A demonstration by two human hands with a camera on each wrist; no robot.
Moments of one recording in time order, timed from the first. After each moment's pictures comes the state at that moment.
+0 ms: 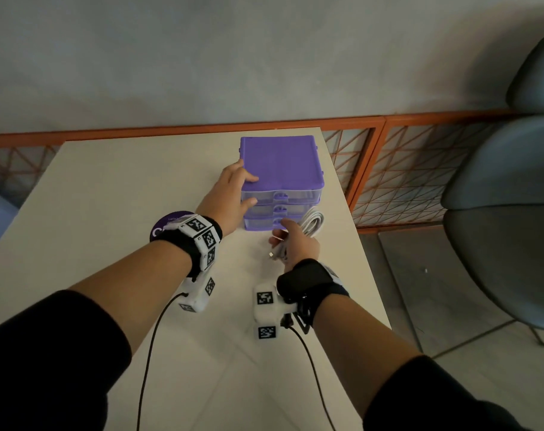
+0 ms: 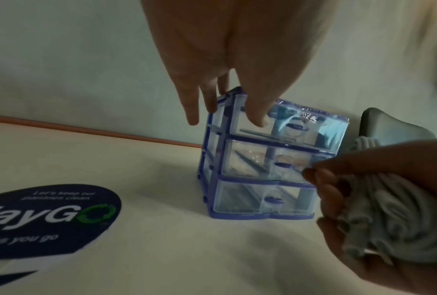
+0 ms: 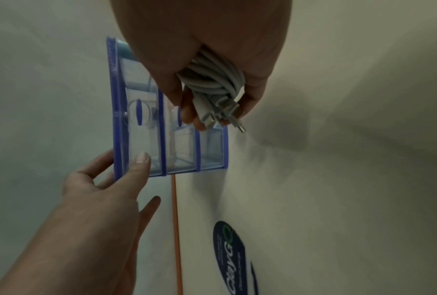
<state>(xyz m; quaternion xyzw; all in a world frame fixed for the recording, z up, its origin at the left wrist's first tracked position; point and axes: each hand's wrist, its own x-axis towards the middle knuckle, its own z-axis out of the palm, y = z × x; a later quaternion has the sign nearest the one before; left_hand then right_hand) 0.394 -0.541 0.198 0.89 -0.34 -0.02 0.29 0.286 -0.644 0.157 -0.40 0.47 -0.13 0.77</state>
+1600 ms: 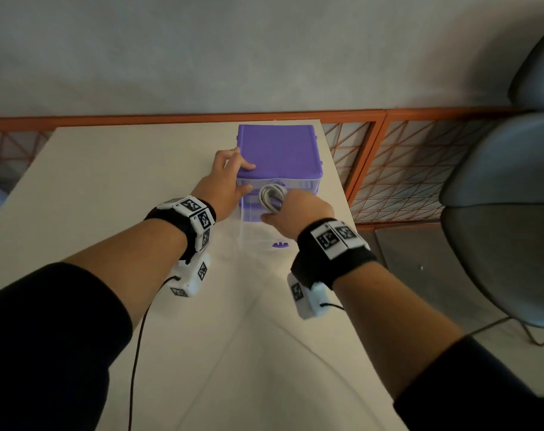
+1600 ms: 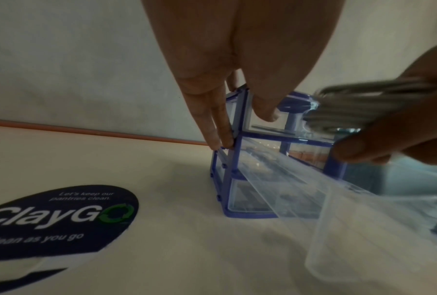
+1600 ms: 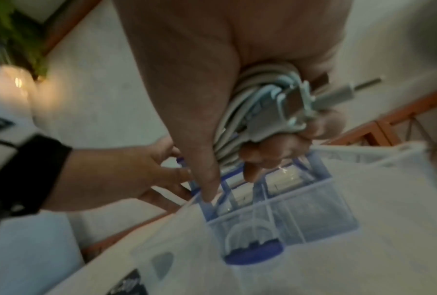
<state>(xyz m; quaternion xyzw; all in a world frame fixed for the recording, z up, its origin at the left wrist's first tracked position) 0.399 -0.543 0.195 0.91 -0.32 -0.03 0.28 0.289 -0.671 0.217 -0.95 0.24 0.08 0.16</state>
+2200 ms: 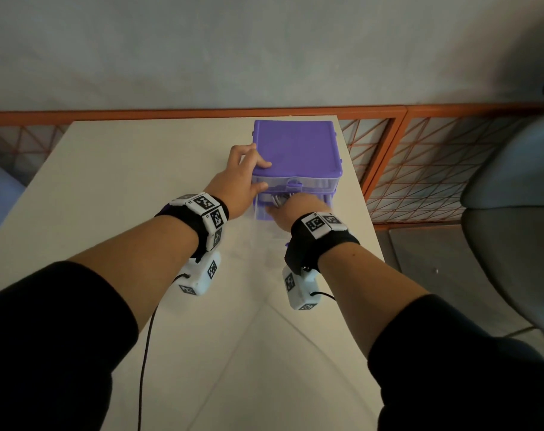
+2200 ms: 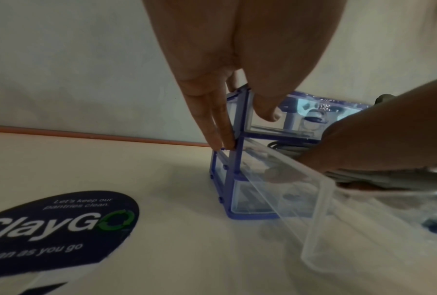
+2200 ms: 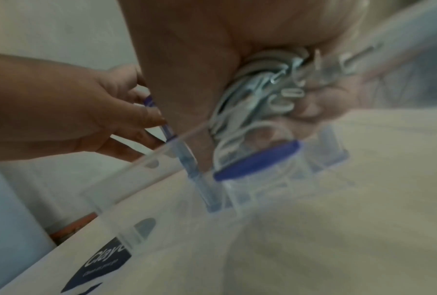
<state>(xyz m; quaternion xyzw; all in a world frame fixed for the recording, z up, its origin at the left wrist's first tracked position) 0.405 -0.541 0.192 0.90 -0.34 -0.03 0.27 0.333 -0.661 0.176 -0.94 0.26 0.13 0.18</state>
